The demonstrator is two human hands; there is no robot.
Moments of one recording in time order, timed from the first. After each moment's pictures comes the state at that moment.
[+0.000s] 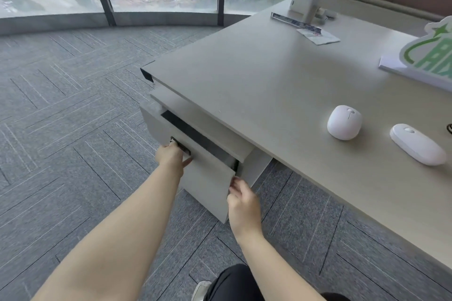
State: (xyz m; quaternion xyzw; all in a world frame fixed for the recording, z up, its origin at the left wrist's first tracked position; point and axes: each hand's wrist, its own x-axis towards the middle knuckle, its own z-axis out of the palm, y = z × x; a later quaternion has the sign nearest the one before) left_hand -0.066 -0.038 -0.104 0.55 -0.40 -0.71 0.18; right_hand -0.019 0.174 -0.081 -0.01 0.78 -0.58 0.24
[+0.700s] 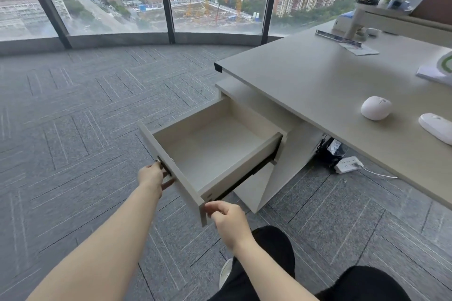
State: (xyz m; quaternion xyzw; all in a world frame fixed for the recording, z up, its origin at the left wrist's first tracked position) left_hand 0.196 -0.073 -0.111 0.58 -0.38 -0.68 0.26; right_hand 0.161 0.167 -0.085 -0.18 0.77 -0.48 0.38
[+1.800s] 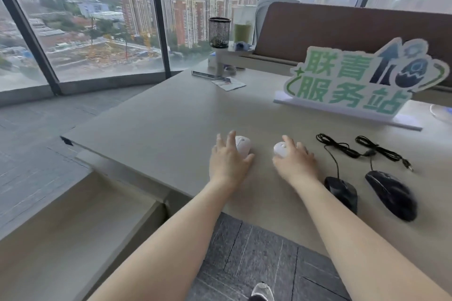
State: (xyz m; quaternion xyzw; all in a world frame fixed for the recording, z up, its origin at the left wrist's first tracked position) left_hand -0.163 0.247 0.036 0.15 -0.92 -0.35 0.11; right_hand -0.202 0.404 0.049 0.01 0.98 -0.20 -0.01
